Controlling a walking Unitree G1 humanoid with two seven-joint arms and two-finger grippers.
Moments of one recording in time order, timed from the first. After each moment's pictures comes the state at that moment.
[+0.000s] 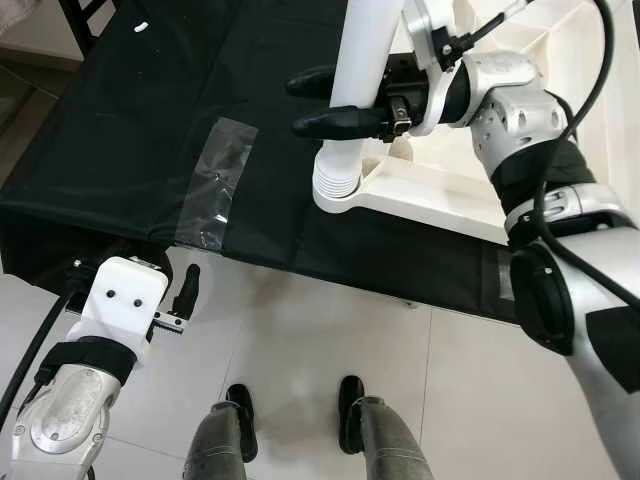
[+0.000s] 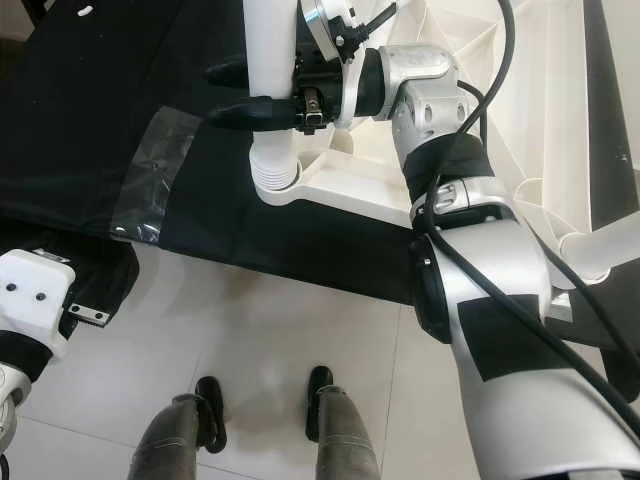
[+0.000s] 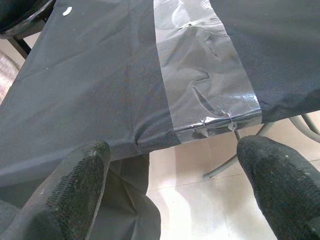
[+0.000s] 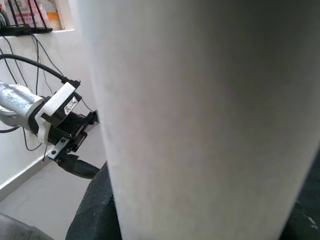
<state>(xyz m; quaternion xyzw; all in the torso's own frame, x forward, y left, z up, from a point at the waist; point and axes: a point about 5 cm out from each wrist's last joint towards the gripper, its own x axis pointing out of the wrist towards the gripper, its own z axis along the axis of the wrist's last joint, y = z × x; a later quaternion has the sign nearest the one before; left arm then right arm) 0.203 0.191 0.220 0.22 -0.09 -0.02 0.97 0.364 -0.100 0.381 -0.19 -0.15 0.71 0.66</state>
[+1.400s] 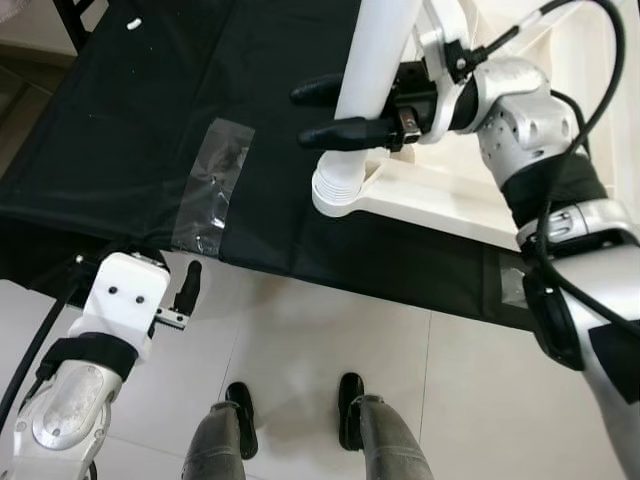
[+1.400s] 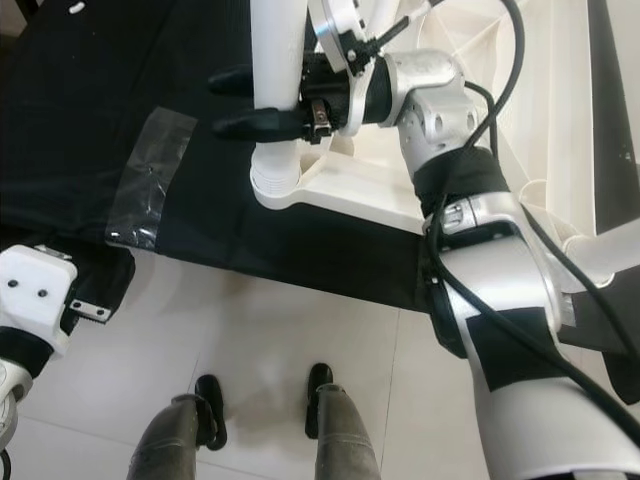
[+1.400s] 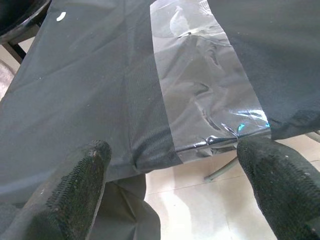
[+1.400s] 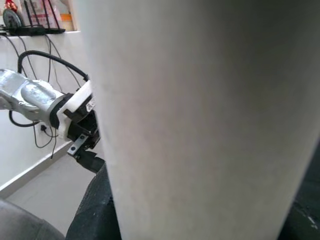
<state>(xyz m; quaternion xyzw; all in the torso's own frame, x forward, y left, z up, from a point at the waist) 0.205 0.190 0.223 0.23 -0.09 -0.02 0.97 0.356 -0.102 0.375 -0.18 -0.15 0.74 0.63</state>
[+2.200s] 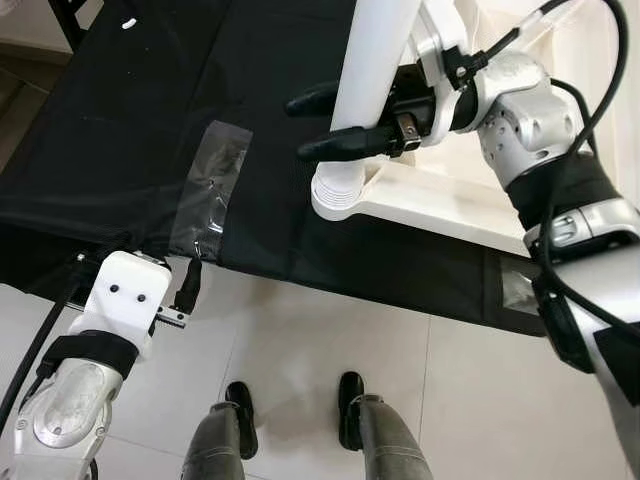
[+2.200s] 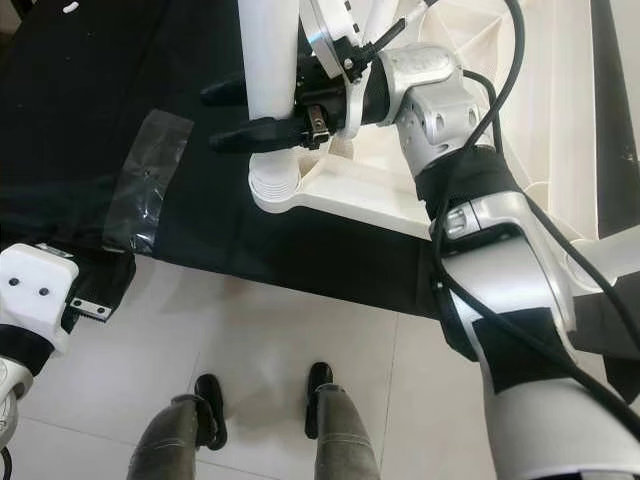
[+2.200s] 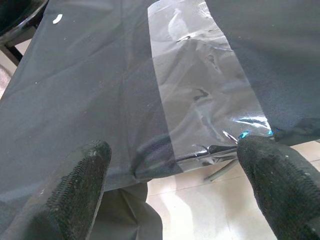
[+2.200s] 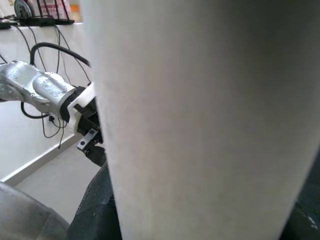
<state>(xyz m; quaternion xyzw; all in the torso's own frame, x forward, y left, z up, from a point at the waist) 0.205 0.189 0.224 0.23 -0.10 -0.02 0.97 0.355 -0.097 0.374 -0.20 -0.14 0.74 0.62</state>
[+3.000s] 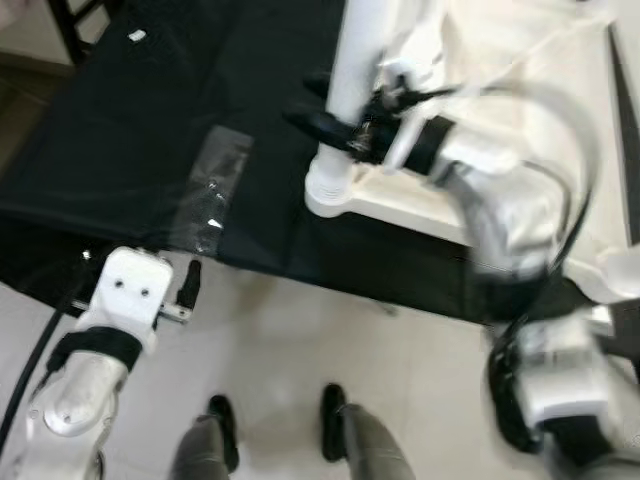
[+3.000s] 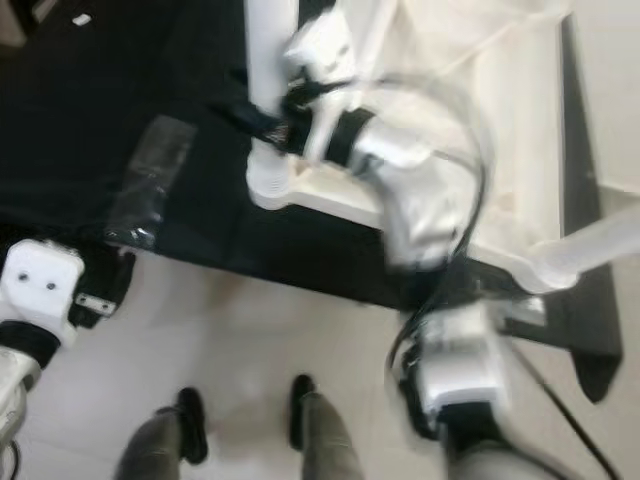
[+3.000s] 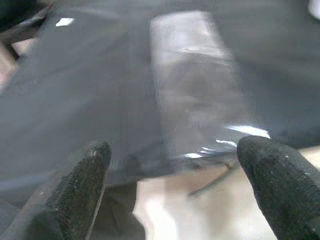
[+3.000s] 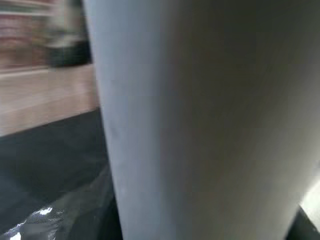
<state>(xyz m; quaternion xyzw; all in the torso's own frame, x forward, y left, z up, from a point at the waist) 0.220 0.199 0.225 0.19 -0.11 0.01 0.98 0.310 -0.082 0.311 -0.06 -0.20 0.26 0.94</state>
